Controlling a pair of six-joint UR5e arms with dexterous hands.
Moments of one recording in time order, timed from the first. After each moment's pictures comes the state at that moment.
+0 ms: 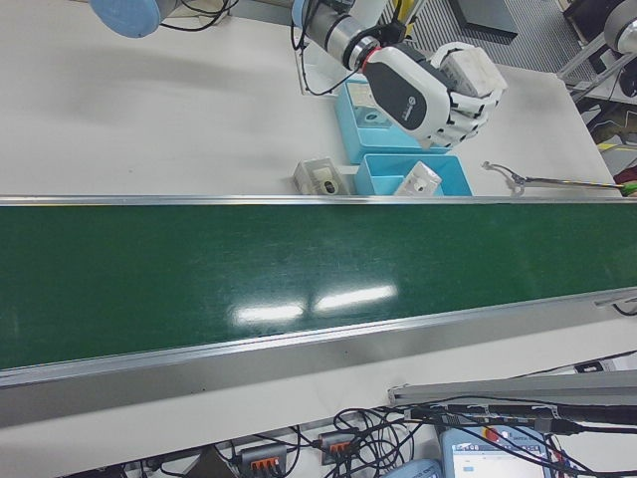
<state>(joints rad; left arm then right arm) -1.82 -1.80 -1.75 0.40 1.93 -0.16 0.43 -0.90 2.15 -3.66 -0.83 -0.44</state>
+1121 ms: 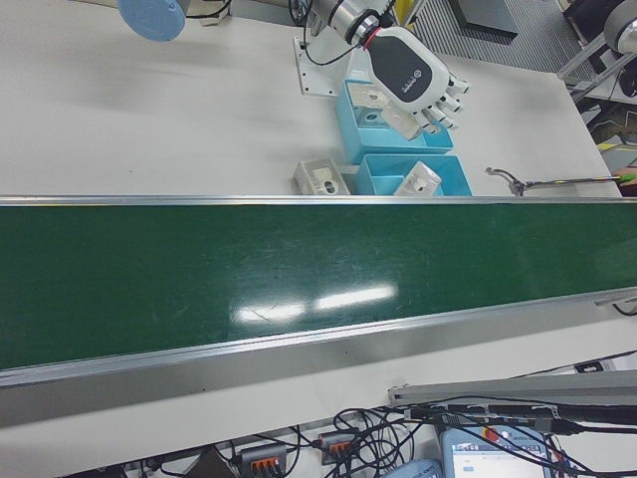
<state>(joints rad) -1.82 -1.80 -1.75 0.40 1.93 -0.16 0.24 -0.88 2.22 -3.86 -0.90 -0.93</state>
